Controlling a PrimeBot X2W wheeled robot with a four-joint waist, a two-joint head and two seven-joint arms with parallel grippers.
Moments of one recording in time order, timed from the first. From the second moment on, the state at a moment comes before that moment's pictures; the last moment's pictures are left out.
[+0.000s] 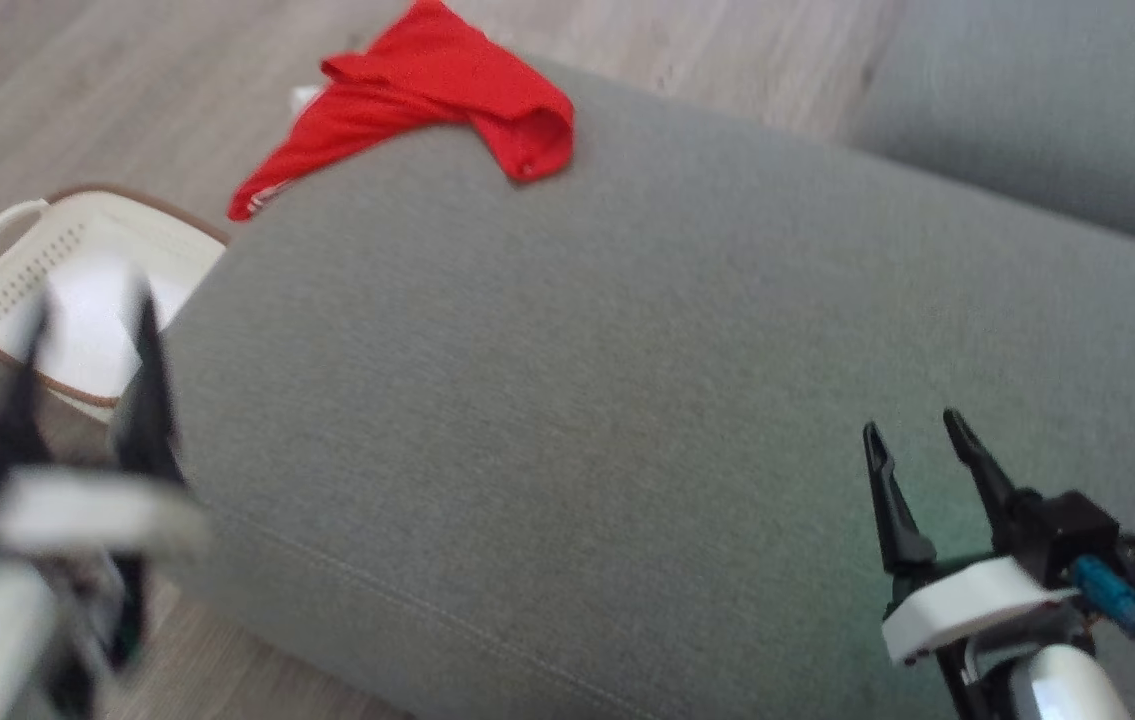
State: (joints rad) left arm -0.14 0.57 -0.37 -0.13 -0.65 0.31 -0.12; right arm 0.03 -0.04 0.06 0.13 0.06 0.12 -0.08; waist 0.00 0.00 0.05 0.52
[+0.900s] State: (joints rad) left arm -1.11 0.54 -0.36 0.66 -0.65 0.05 0.13; right arm -0.16 -0.05 0.08 -0.41 -0.16 0.12 0.14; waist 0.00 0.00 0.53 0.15
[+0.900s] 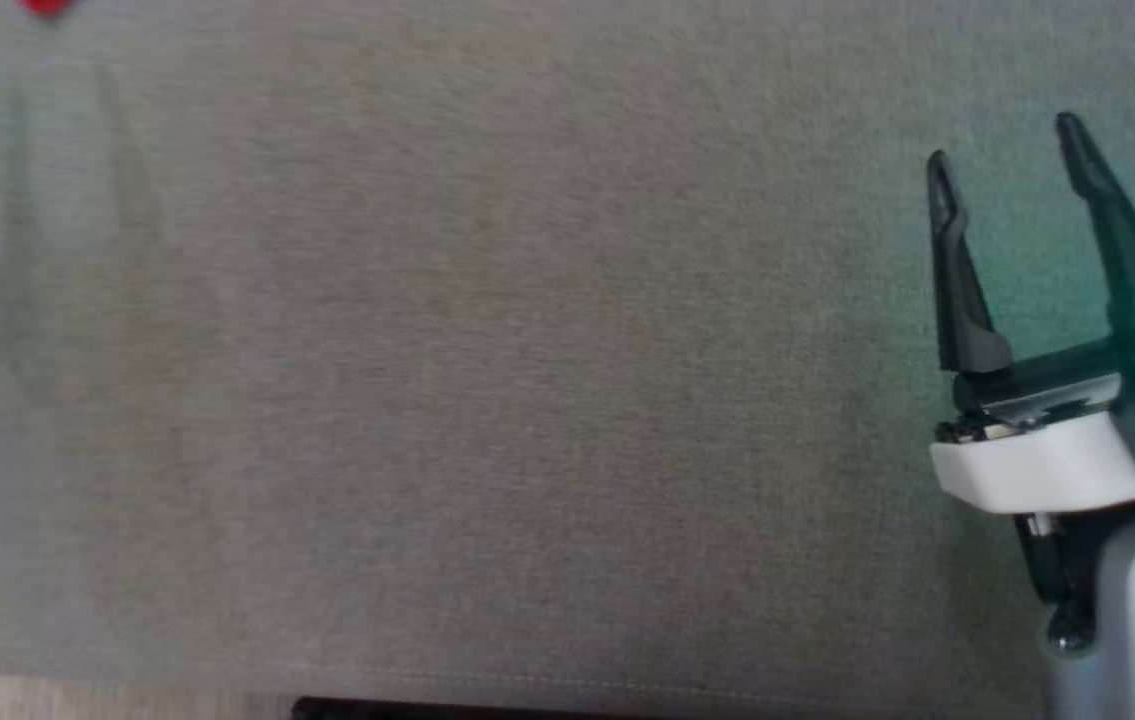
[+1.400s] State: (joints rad) left arm -1.20 0.48 -0.40 0.98 -0.66 -0.02 0.14; right arm -0.15 -0.05 0.06 -0.46 -0.18 0.12 0.16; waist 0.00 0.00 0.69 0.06
